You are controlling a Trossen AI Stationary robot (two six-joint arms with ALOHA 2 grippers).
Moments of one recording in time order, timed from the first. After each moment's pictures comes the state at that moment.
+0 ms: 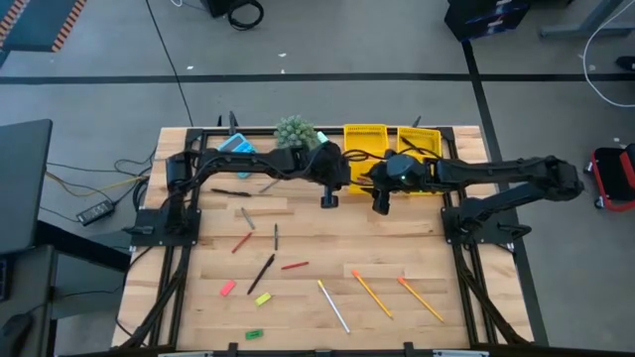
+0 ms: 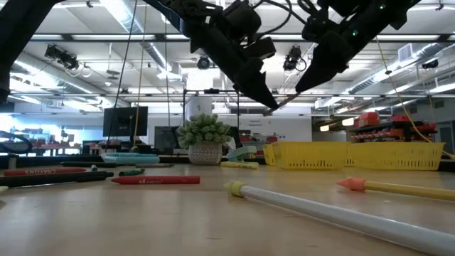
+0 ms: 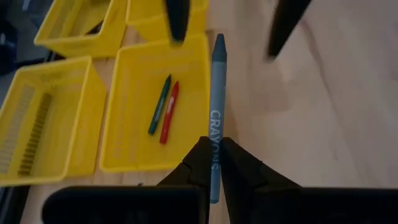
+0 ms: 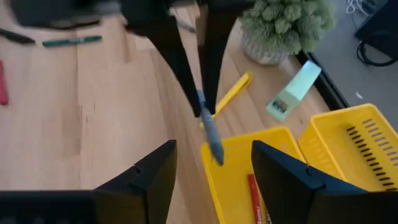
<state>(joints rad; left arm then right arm) 0.21 1.98 1.52 -0.25 0.05 0.33 -0.16 1.13 0.75 -0.32 0.19 -0.02</state>
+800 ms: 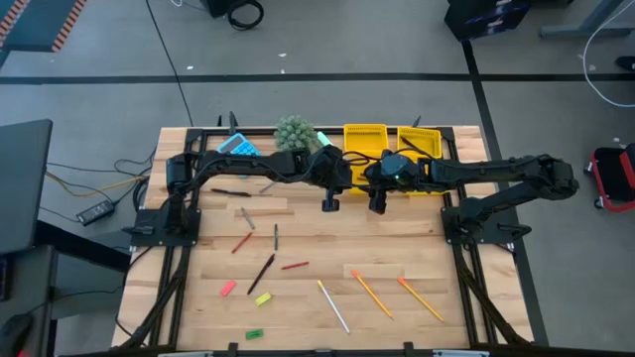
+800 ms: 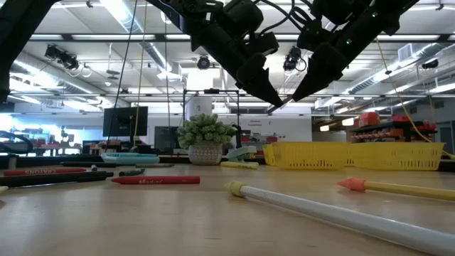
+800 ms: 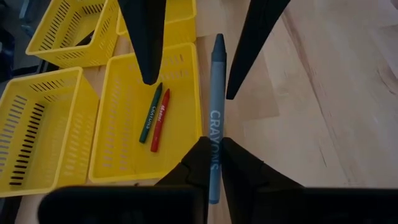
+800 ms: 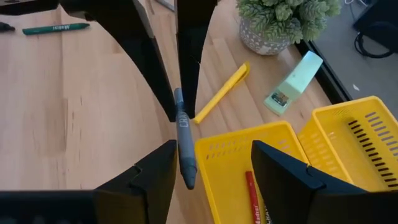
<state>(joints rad) 0.19 1.98 1.52 -0.24 0.05 0.33 -0.18 1.18 0.74 -0.29 0.20 -0.02</state>
